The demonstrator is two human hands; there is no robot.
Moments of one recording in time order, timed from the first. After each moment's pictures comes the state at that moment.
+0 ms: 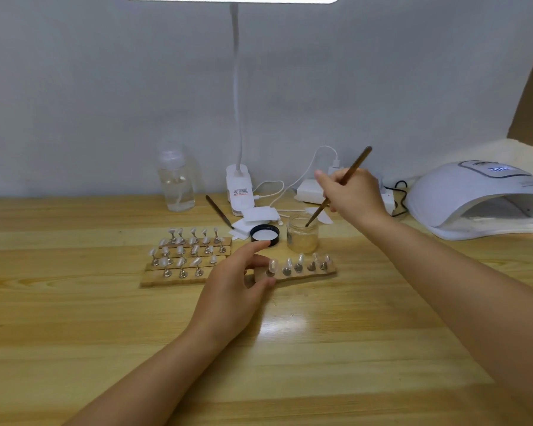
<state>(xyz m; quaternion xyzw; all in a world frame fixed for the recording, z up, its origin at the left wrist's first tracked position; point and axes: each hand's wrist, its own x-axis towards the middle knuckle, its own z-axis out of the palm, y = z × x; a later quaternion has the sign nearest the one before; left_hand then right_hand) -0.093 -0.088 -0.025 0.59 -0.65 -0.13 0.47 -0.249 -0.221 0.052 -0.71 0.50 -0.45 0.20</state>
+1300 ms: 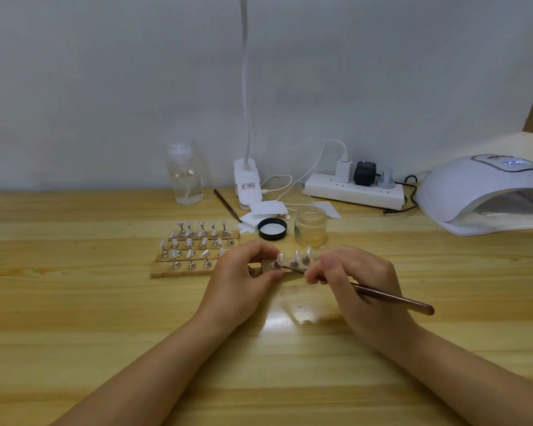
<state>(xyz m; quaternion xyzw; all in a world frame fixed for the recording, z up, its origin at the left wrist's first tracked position) -0.095 -0.084 -0.013 0.58 -0.64 -0.17 0.48 -0.261 -0.122 -0.016 -0.80 0.19 -0.56 0.14</state>
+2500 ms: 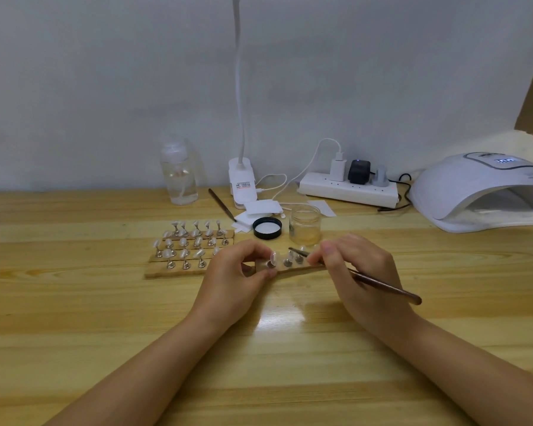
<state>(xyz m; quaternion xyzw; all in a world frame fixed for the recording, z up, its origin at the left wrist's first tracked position) -0.095 -0.084 -0.013 0.58 -0.64 -0.16 0.48 -0.267 -0.129 -0.013 -0.79 0.22 -0.56 0.11</state>
